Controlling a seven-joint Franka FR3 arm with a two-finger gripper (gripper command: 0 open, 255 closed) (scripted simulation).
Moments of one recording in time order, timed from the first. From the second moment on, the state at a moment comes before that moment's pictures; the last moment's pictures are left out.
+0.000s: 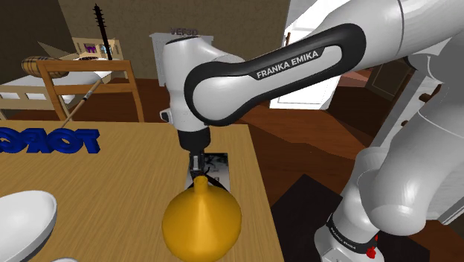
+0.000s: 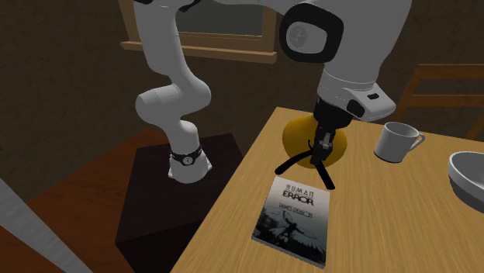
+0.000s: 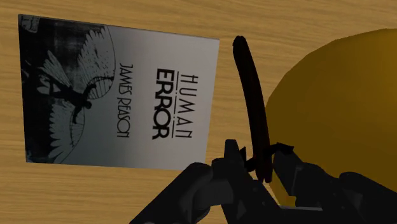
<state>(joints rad) 0.40 -0.16 0.28 -2.17 0.14 1.92 -0.30</state>
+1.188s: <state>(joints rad) 0.39 -0.19 0.27 -2.08 0.15 1.80 -0.30</state>
